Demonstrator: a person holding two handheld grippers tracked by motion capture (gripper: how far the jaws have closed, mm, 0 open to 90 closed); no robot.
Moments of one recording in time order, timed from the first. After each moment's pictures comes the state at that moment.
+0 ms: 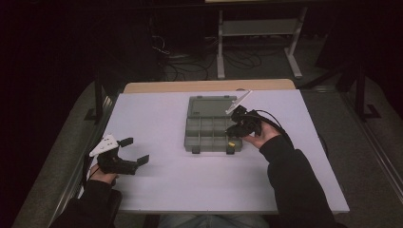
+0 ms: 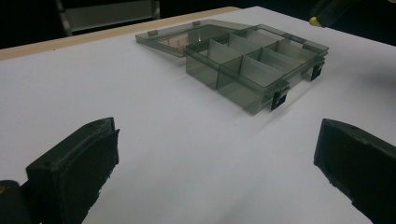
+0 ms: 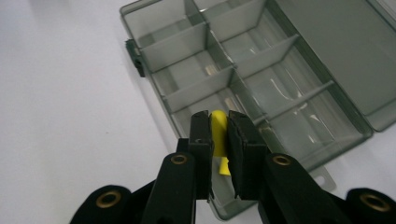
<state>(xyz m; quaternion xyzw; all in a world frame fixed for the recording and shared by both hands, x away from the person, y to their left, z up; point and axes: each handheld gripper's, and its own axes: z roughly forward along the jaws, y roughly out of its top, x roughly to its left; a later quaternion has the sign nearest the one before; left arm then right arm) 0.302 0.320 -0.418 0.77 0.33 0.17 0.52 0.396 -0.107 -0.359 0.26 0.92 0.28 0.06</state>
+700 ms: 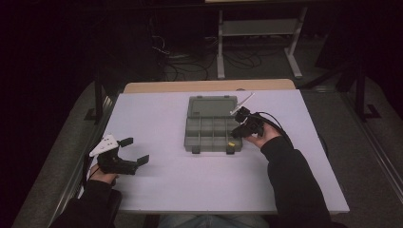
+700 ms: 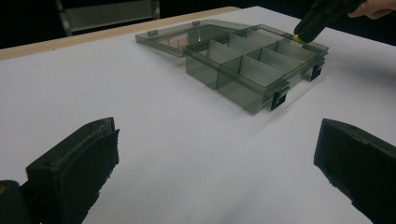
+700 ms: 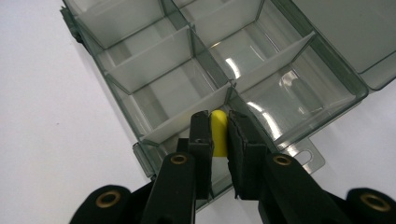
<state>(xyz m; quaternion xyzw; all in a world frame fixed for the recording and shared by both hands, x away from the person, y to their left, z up) 0.302 0.320 -0.418 0.77 0.33 0.17 0.52 0.415 -0.121 -0.390 0.30 0.92 0.26 0.05</state>
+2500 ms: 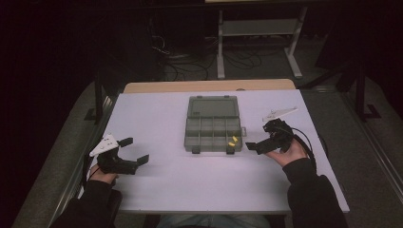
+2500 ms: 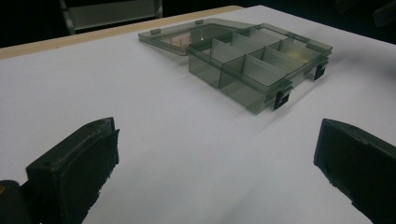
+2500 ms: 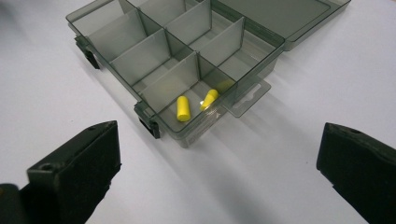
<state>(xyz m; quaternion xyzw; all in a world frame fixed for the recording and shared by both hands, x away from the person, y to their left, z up) 0.302 0.320 -0.418 0.77 0.34 0.18 0.52 0.354 -0.193 -0.388 0.38 0.84 0.38 0.10</state>
